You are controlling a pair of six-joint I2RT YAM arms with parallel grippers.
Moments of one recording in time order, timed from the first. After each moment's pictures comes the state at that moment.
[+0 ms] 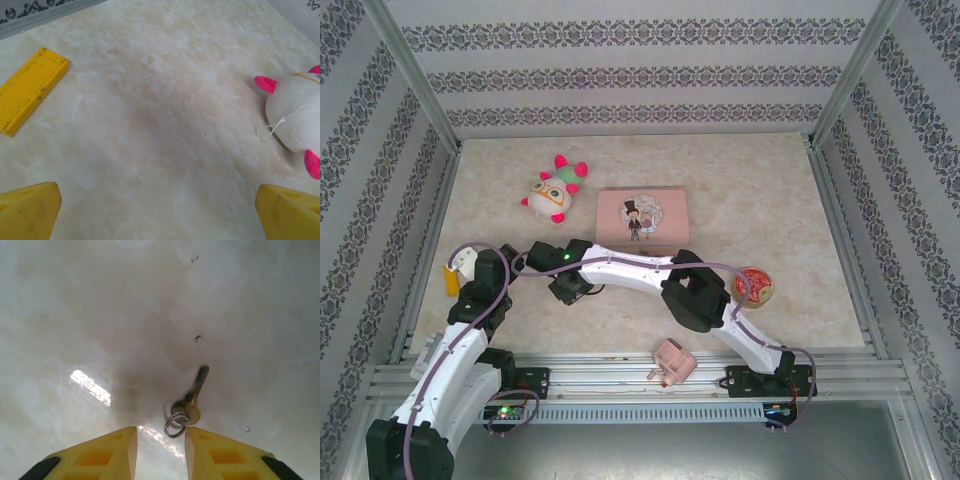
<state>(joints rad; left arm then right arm) -0.08 0.71 0.37 -0.38 -0.47 -0.82 1.14 2.38 2.03 -0.99 0.09 0.44</state>
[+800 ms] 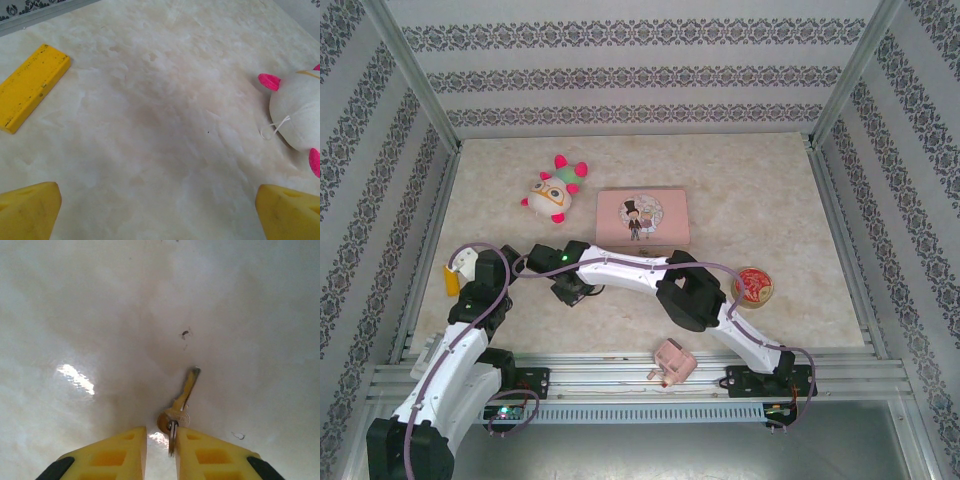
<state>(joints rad) -0.08 0.71 0.37 -0.38 -0.47 -0.82 1.14 2.41 2.04 -1.02 0.12 0.44</state>
